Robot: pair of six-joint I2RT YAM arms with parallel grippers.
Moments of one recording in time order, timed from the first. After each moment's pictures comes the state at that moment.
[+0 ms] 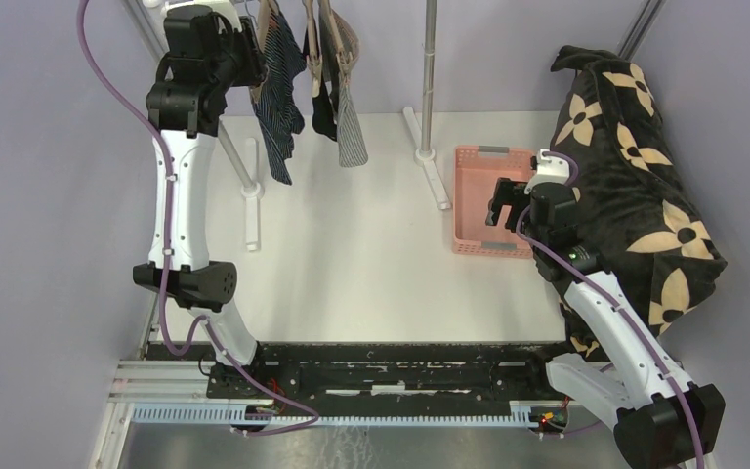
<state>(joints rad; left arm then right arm) -0.13 1.80 2.44 -0.89 -0.05 -0.09 0.29 0.95 0.82 -0.31 0.26 0.25</state>
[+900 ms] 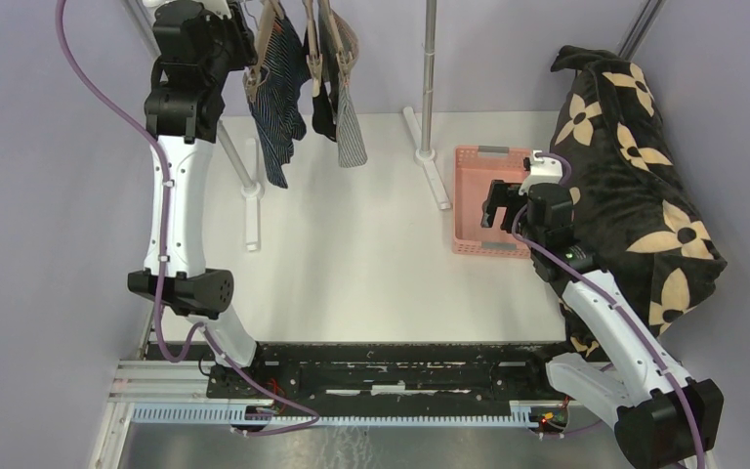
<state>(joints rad) -0.13 1.74 2.35 -0.66 -0.12 -0.06 0.30 0.96 0.81 -0.27 0.21 0.23</state>
